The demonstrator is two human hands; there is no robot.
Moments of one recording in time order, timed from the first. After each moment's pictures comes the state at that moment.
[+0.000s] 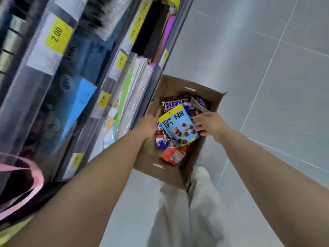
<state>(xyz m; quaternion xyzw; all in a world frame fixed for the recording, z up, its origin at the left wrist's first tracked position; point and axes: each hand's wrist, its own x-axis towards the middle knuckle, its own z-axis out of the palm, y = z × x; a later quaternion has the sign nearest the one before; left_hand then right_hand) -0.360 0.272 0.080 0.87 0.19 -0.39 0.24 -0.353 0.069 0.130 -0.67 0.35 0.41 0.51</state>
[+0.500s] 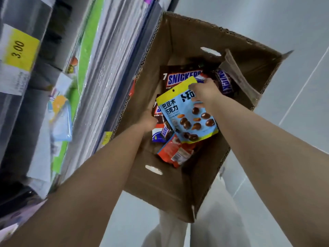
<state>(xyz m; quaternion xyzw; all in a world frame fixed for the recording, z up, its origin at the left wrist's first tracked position) -0.379 0.276 -0.154 0.77 0.33 -0.40 0.36 -0.303 0.114 -0.102 -0.69 0.34 0.41 0.50</state>
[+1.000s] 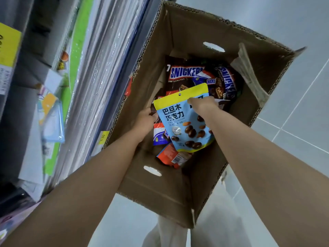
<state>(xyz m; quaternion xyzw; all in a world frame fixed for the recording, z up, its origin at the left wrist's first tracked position) -0.391 0.275 -0.158 0.72 0.38 -0.32 0.48 -0.327 0.114 -0.141 -0.72 0.37 0.45 0.36</state>
